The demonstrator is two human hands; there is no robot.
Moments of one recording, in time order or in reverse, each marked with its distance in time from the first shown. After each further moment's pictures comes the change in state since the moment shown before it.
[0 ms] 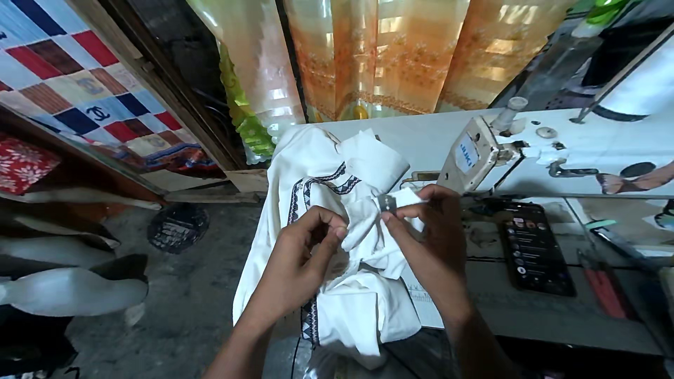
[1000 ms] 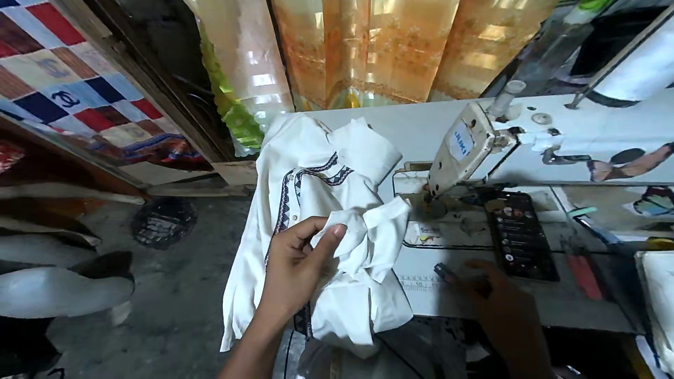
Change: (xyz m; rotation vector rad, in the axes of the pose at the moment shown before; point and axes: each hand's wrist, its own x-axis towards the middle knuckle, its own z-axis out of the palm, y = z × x) left_hand -0.015 -0.010 0.025 -0.152 0.207 -0.063; right_hand -0.084 0.039 -0.115 -0.504 -0.239 0.429
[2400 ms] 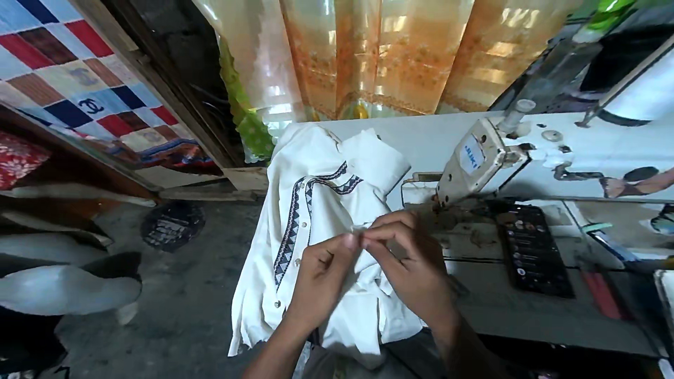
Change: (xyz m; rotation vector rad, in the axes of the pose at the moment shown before) left_hand -0.006 -0.001 0.016 -0.184 -0.047 -0.064; right_hand 0.051 -0.131 0.068 0.570 0.072 -0.689
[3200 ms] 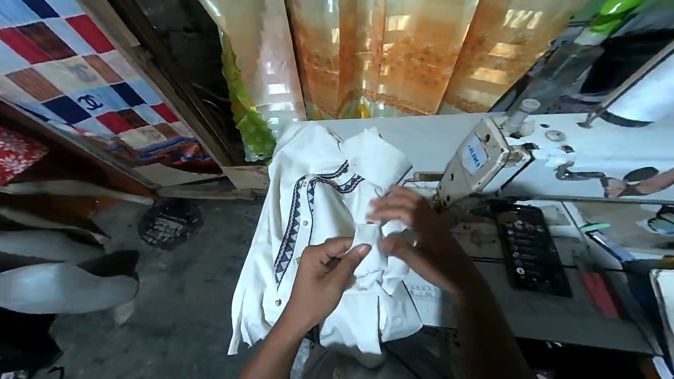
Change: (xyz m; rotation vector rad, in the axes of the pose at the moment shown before) left_hand -0.002 -0.004 -0.005 0.037 -0.038 0.041; right_hand 0.021 0.023 -0.036 -0.040 -0.289 0.014
